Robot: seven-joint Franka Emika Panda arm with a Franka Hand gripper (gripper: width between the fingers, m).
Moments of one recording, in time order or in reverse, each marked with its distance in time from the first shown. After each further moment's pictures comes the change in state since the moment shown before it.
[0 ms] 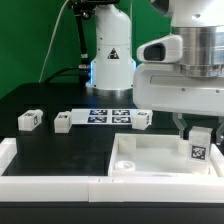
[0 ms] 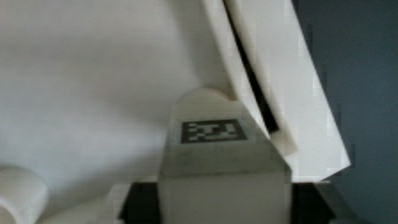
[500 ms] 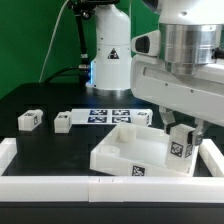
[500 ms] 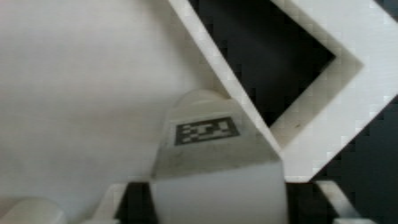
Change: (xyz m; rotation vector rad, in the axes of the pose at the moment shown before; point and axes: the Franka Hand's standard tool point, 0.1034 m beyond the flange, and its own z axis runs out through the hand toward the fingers) arm 0.010 0.024 -0.003 -0.057 0.039 0.356
